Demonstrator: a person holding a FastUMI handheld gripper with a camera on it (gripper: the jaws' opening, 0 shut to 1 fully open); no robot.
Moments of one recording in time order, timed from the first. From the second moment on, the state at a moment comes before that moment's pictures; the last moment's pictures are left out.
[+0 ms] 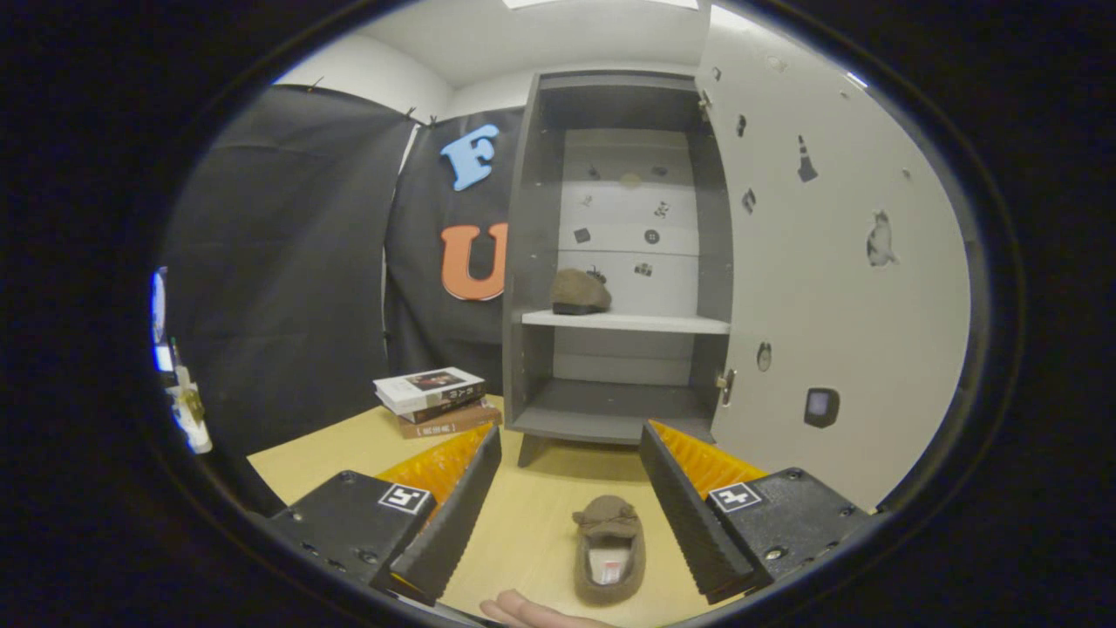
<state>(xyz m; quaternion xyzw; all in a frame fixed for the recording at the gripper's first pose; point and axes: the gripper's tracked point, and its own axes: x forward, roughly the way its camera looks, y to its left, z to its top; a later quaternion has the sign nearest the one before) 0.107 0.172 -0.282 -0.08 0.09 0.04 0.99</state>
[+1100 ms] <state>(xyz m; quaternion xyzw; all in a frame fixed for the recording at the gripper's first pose) 0.167 0.125 -0.501 -0.02 0.36 -0.05 0.93</state>
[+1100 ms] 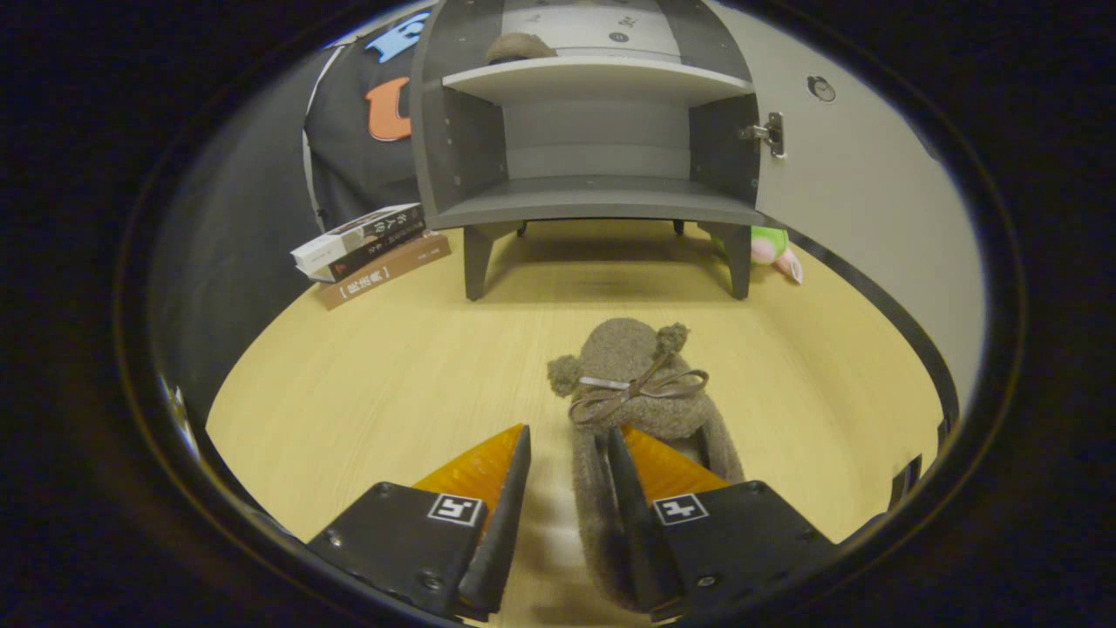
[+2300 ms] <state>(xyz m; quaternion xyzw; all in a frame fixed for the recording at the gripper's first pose) 0.138 0.191 -0.157 -0.12 0.08 0.03 0.99</state>
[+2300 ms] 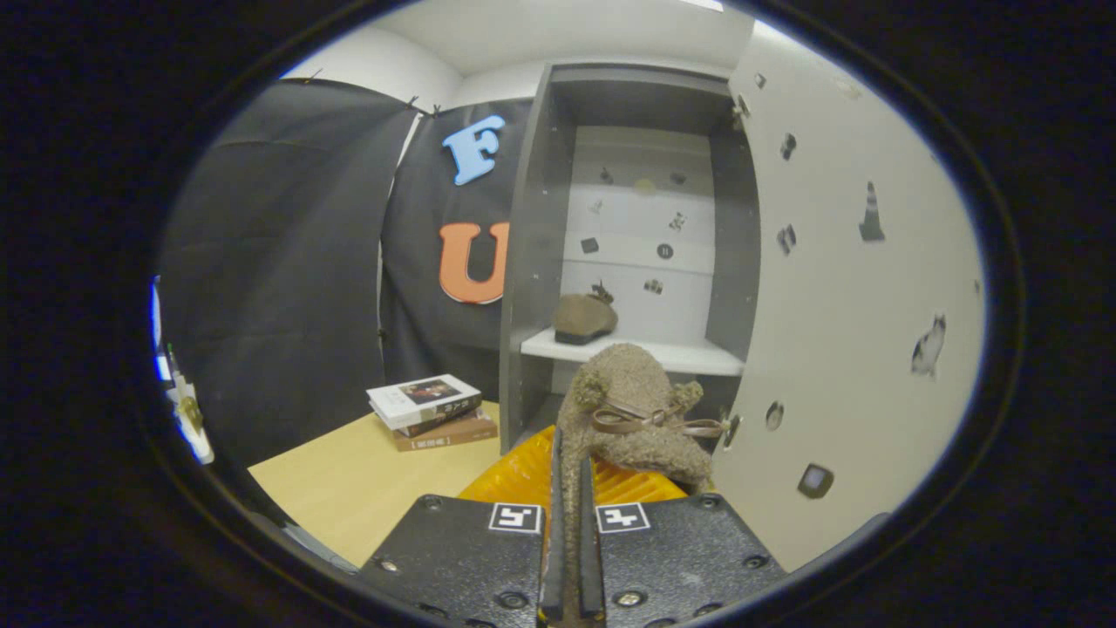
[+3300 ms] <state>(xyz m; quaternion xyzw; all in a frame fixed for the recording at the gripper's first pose) 0.329 0.172 0.044 -0.12 0.03 -0.04 0.99</state>
